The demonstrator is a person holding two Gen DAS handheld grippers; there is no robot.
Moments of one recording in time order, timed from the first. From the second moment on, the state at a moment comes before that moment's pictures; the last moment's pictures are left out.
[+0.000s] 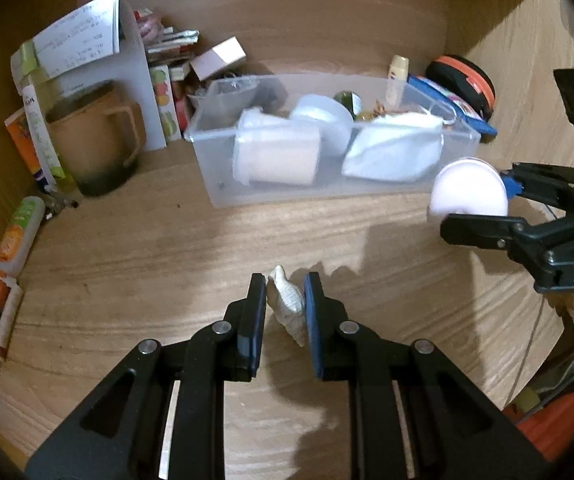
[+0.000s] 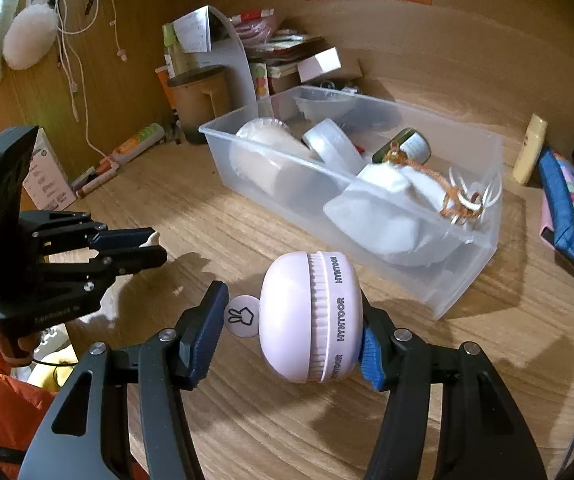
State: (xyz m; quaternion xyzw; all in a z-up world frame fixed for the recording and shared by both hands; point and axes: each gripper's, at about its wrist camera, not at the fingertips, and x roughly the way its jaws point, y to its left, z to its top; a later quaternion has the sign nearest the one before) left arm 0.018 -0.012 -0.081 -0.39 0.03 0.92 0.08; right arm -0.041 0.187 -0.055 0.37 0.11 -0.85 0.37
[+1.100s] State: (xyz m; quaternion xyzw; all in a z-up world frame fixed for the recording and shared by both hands) left arm -0.051 -0.020 -0.004 -0.31 0.03 0.95 0.11; right arm -0.073 0.198 0.037 0.25 0.12 -0.91 0.29
